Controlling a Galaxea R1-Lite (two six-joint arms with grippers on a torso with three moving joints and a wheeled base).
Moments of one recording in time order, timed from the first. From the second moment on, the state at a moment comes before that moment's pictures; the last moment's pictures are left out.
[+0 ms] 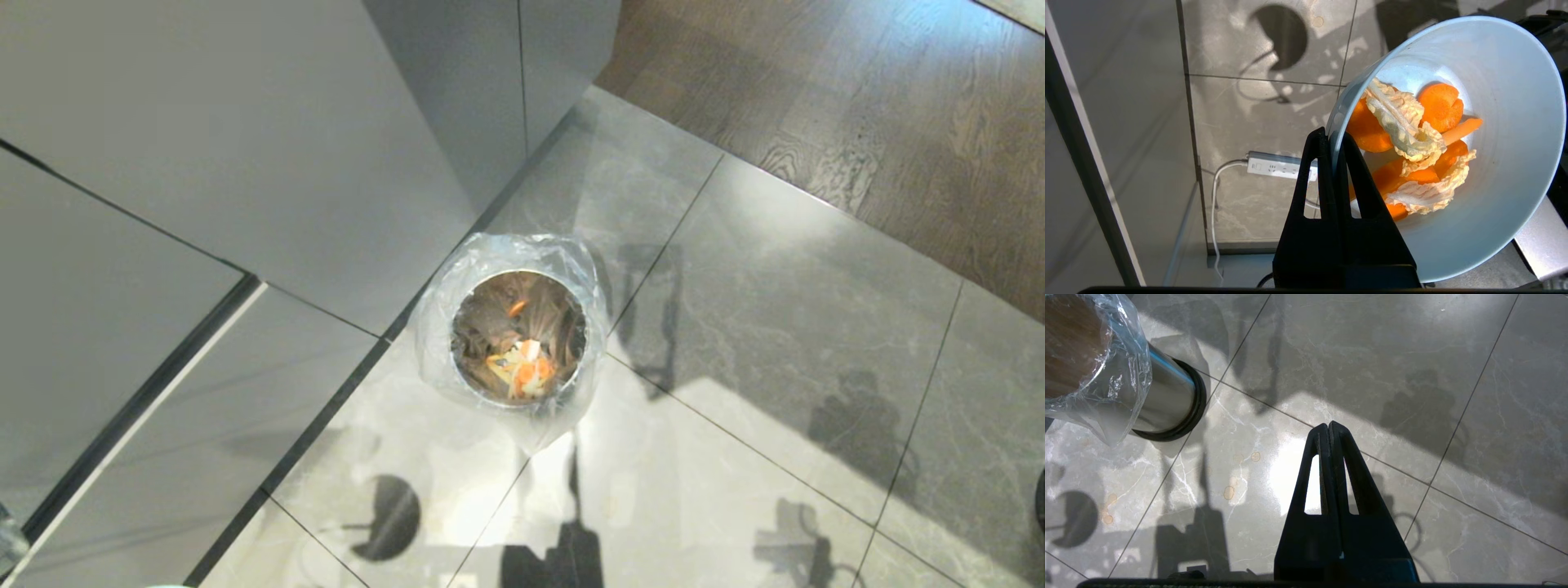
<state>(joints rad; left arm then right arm) -0.18 0.76 -0.65 0.68 -0.08 0.35 0.00 0.00 0.00 -0.01 -0.06 0.11</state>
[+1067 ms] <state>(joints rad) -0.19 0.74 -0.61 0.67 -0.06 0.33 0.00 0.00 0.00 -0.01 -0.06 0.11</state>
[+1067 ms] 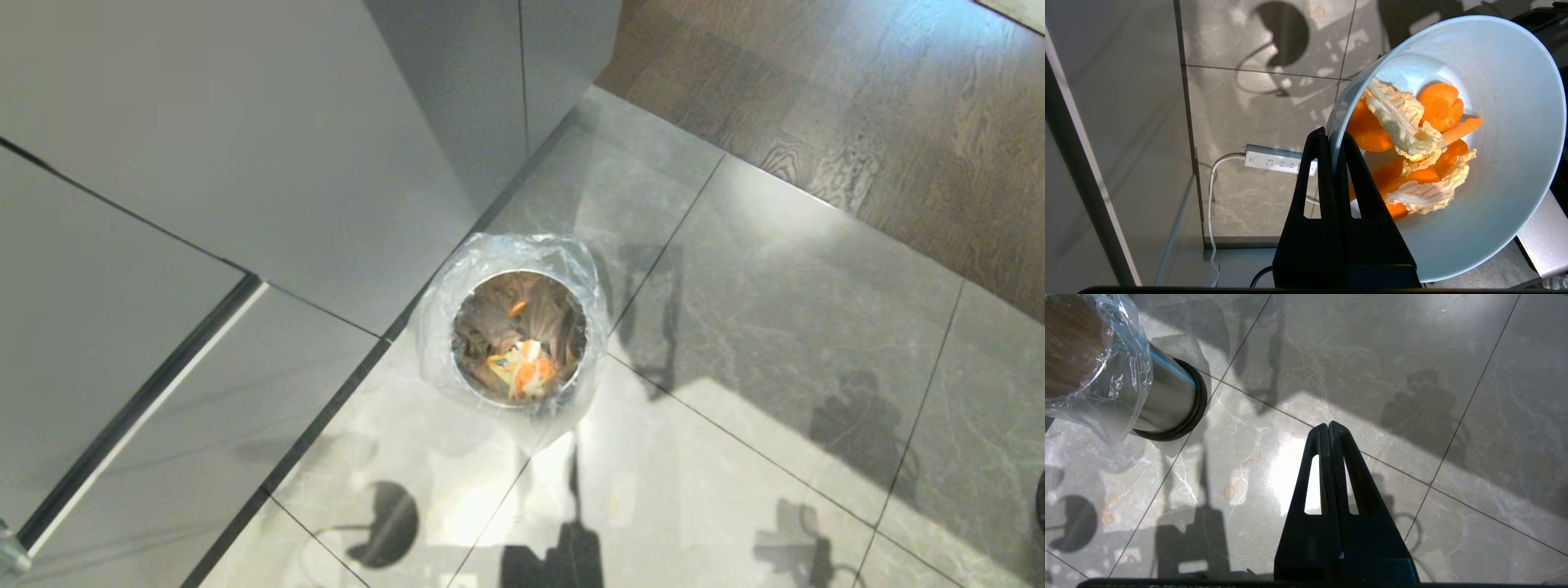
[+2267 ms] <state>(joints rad) -0.19 0.67 -0.57 0.67 -0.01 0.16 0.00 0.00 0.00 -0.01 -0.06 0.11</state>
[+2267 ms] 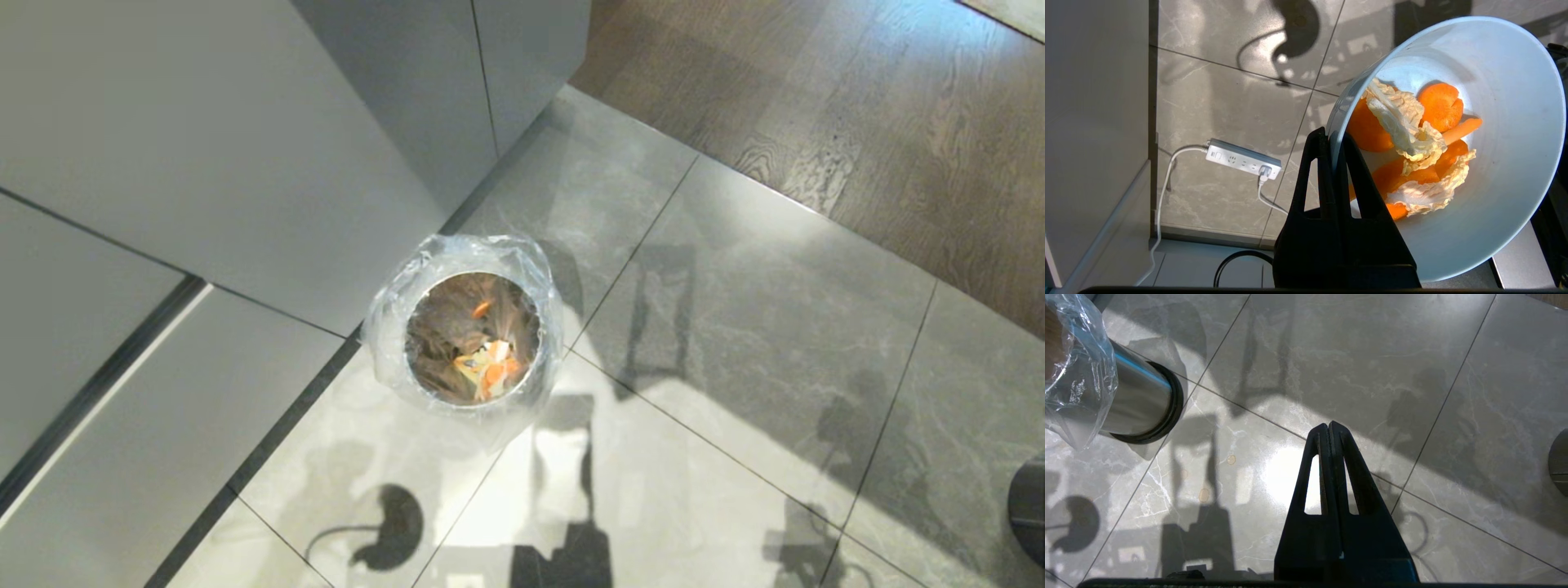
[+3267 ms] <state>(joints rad) -0.15 1.12 -0.63 0.17 -0.02 0.41 0.00 0.00 0.00 -0.01 -0.06 0.11</state>
